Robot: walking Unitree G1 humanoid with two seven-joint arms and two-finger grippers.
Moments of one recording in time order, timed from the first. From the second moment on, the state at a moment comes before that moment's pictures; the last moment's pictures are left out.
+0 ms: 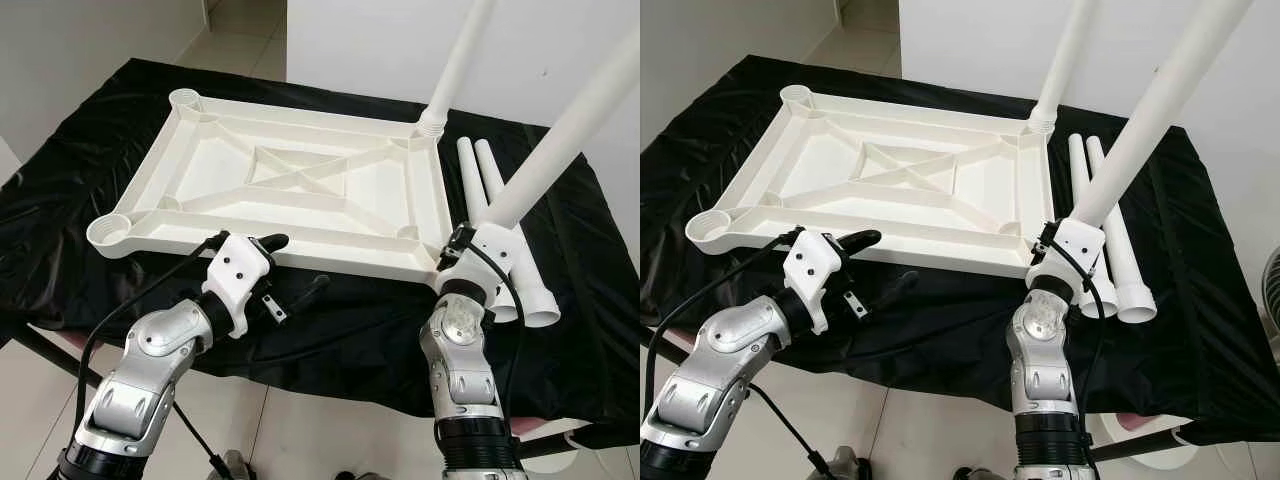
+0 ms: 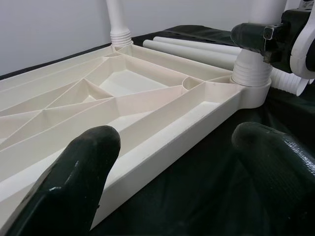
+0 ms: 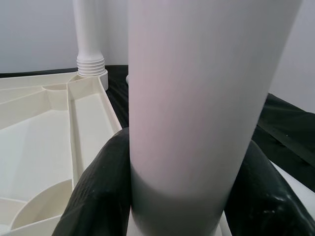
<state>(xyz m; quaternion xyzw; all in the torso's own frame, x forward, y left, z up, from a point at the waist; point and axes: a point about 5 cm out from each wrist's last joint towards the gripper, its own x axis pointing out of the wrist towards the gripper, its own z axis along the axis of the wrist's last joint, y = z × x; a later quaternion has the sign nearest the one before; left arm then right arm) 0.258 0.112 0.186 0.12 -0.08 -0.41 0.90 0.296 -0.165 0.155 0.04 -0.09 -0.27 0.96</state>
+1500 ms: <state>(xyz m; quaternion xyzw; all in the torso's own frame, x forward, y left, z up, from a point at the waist) 0.258 0.114 0.187 0.13 -0.08 -0.41 0.90 0.306 -0.179 0.149 0.14 -0.06 -0.28 0.95</state>
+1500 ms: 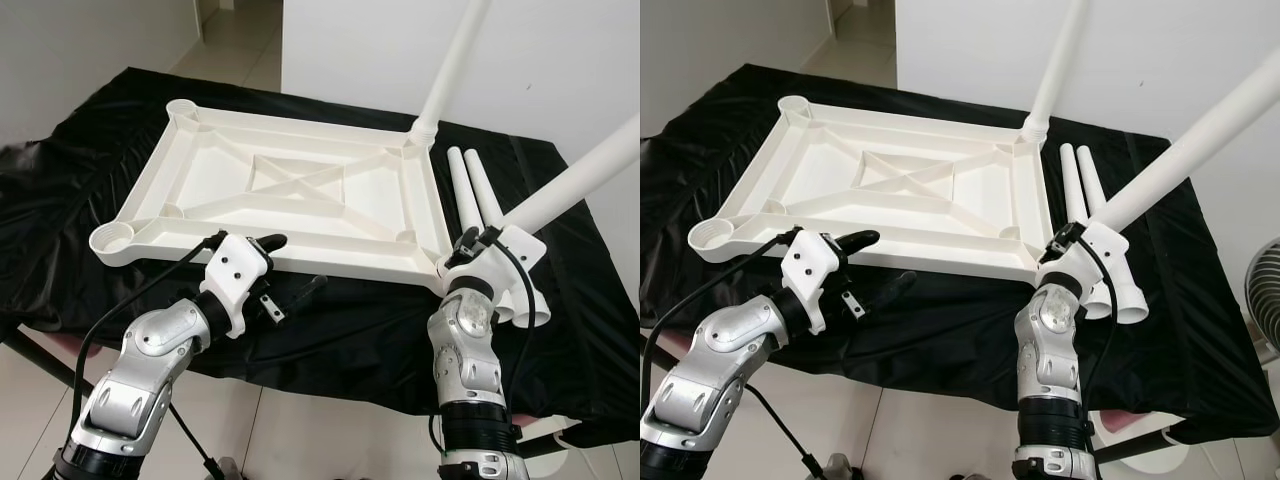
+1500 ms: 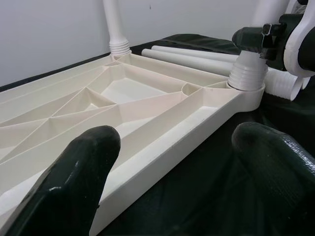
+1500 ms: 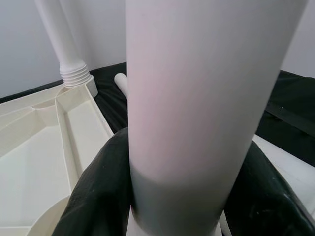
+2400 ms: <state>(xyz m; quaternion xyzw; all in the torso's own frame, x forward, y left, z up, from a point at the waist) 0.258 0.114 0.187 0.13 -0.08 -0.41 0.90 0.310 -0.171 0.158 0.05 -0.09 -0.19 0.98</state>
